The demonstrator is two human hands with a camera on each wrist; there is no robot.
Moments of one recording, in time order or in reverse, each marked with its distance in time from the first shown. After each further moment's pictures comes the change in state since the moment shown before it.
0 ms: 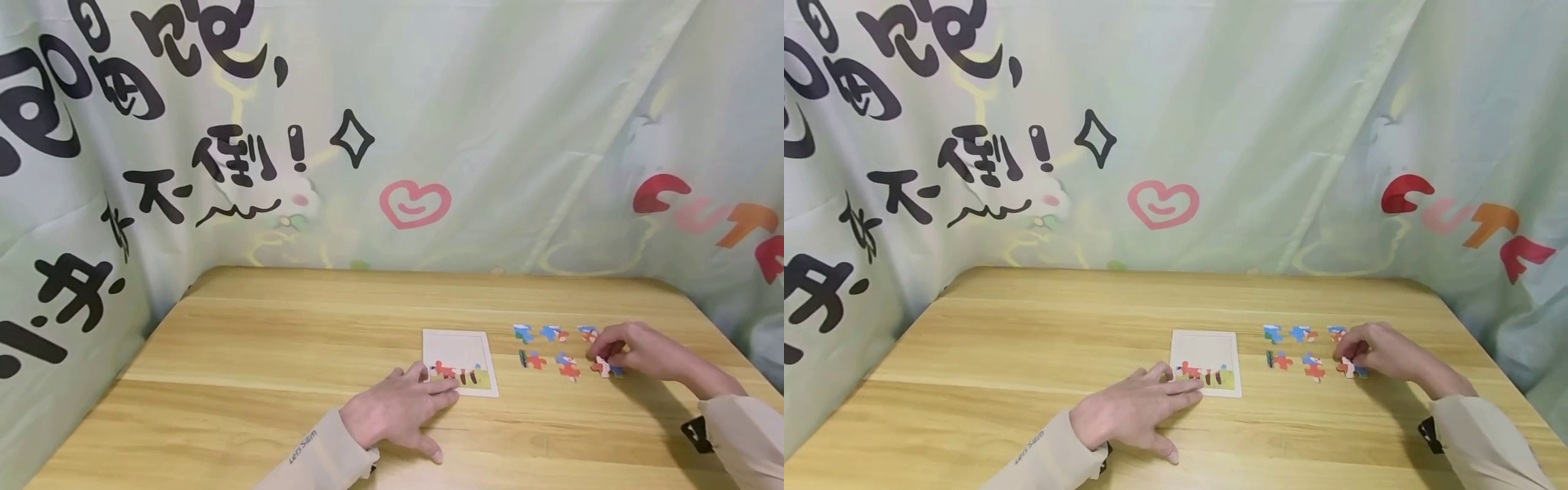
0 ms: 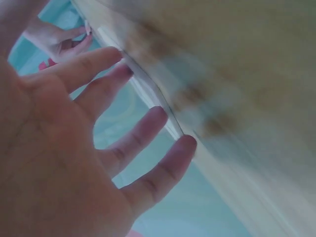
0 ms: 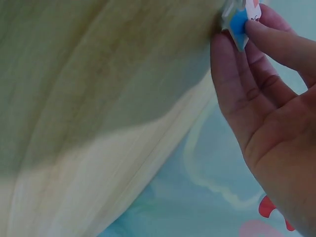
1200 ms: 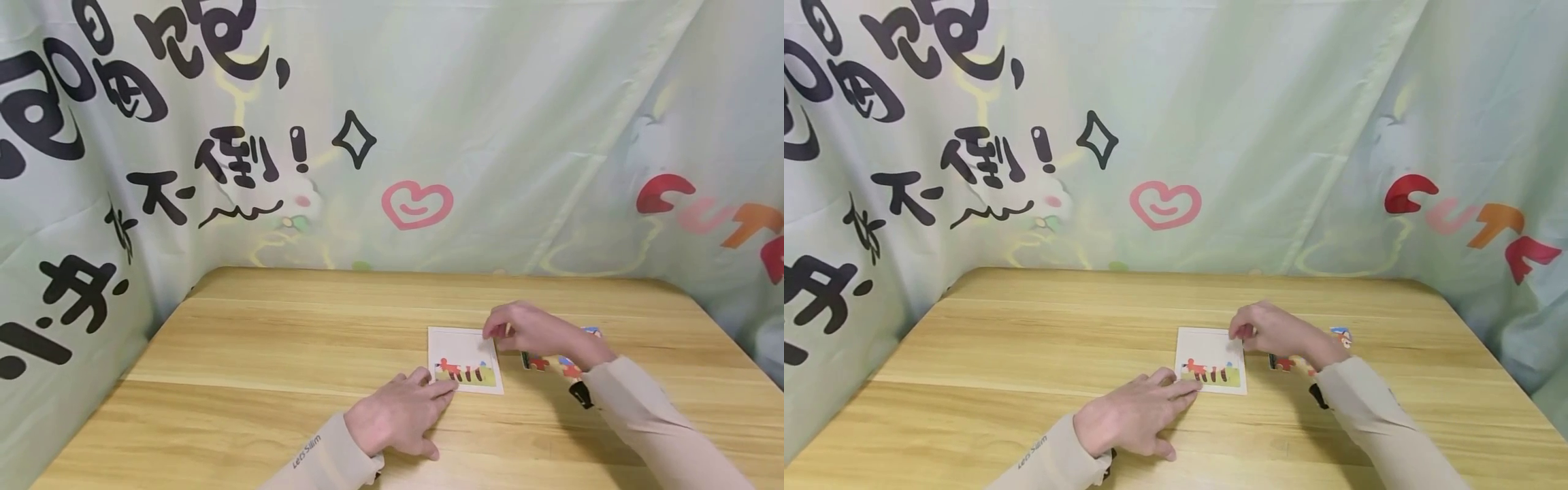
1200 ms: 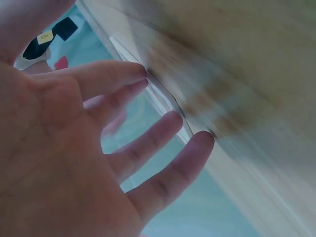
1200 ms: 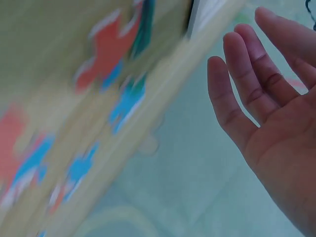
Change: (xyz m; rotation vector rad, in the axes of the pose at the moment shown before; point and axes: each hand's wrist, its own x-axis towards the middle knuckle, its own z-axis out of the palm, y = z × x) left_hand 0.000 0.007 -0.002 0.133 -0.053 -0.039; right_hand 0.131 -0.090 0.039 -0.003 -0.103 -0.081
